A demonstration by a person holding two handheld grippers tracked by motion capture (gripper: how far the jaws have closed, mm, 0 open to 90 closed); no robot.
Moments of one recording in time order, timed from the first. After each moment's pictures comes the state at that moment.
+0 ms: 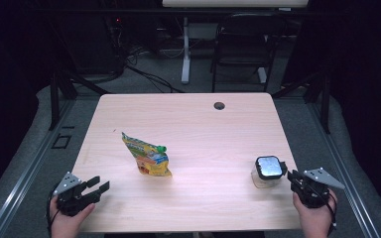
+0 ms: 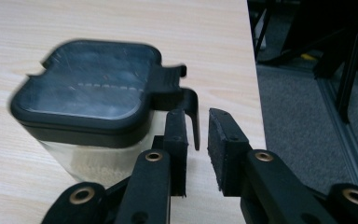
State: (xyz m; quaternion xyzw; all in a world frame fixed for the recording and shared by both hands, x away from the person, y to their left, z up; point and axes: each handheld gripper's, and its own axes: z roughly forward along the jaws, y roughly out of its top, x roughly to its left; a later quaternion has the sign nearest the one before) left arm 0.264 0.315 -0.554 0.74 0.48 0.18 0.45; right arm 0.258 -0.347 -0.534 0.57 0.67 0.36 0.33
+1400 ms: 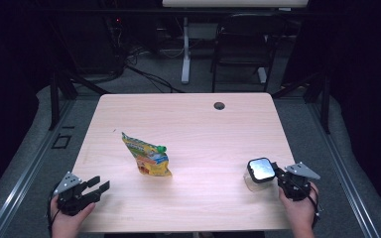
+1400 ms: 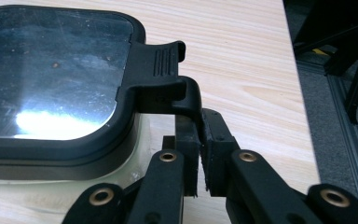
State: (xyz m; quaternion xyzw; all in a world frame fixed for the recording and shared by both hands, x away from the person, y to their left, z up) left arm 0.266 0.315 -0.556 0.73 0.48 0.18 0.44; right arm 0.287 -0.318 -0.555 0.56 0.69 0.33 0.32
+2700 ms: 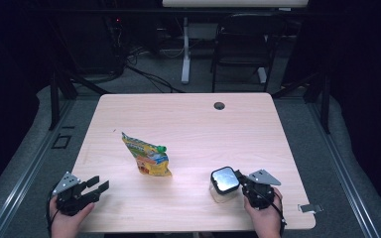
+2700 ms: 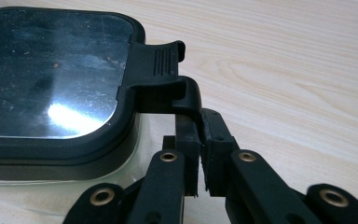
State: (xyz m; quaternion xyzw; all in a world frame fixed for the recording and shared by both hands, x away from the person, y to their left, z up) left arm 0.265 0.317 -0.556 0.73 0.48 0.18 0.45; right arm 0.268 -0.215 -0.552 0.51 0.73 0.36 0.28
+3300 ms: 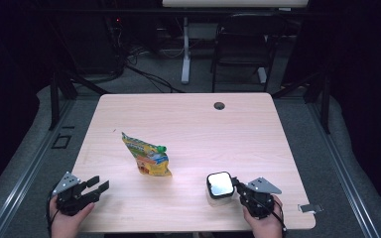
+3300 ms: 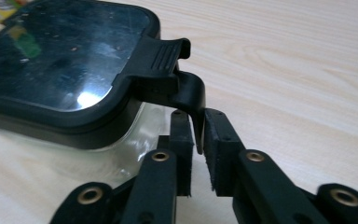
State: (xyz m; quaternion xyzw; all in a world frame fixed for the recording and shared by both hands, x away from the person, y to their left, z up) left arm 0.265 0.317 -0.556 0.73 0.48 0.18 0.45; right arm 0.246 -0.212 -0.552 0.49 0.75 0.37 0.25
